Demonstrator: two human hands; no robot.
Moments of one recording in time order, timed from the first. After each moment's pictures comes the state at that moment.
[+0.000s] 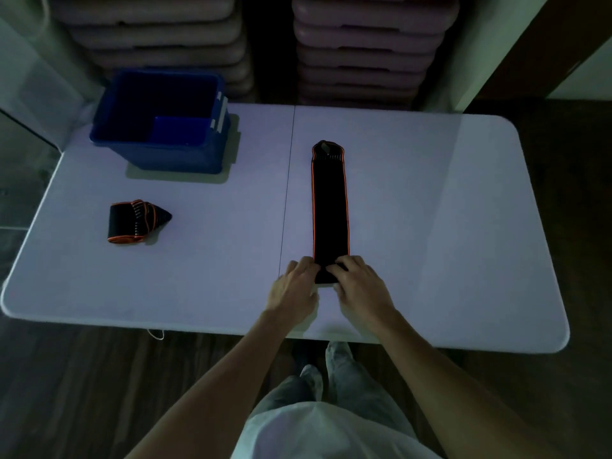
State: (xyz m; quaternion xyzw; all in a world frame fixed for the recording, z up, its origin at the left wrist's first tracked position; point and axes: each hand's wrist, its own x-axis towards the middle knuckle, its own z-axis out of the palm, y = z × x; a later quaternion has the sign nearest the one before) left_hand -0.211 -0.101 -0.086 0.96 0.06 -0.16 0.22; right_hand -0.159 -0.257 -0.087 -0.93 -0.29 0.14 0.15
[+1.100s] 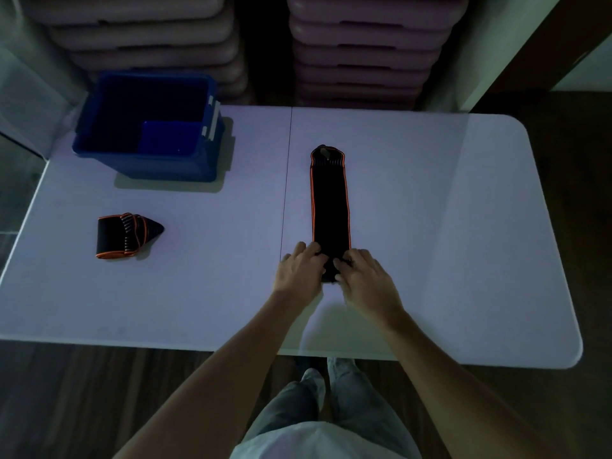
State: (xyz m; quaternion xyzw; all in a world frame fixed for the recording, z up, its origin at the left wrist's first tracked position) left_hand -0.147 -0.091 -0.089 0.98 0.04 -0.15 0.15; right_hand -0.119 -0.252 -0.096 -0.94 -0.32 0.08 0.12
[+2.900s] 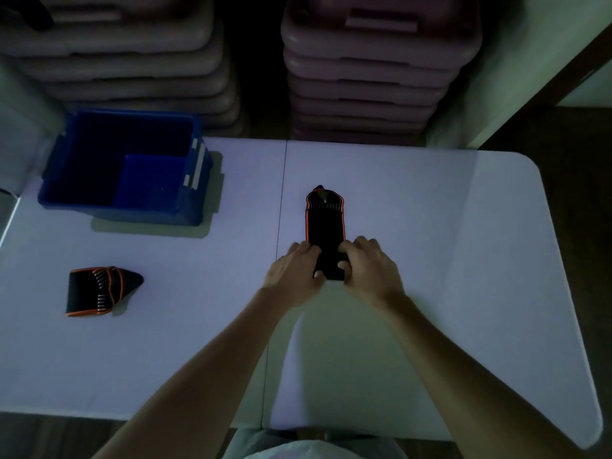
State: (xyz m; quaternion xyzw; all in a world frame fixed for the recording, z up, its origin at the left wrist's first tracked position) left_hand -0.036 -0.051 -0.074 0.96 0.05 -0.18 0.22; right_hand 0.014 -0.209 -0.064 -0.95 -0.23 0.17 0.13
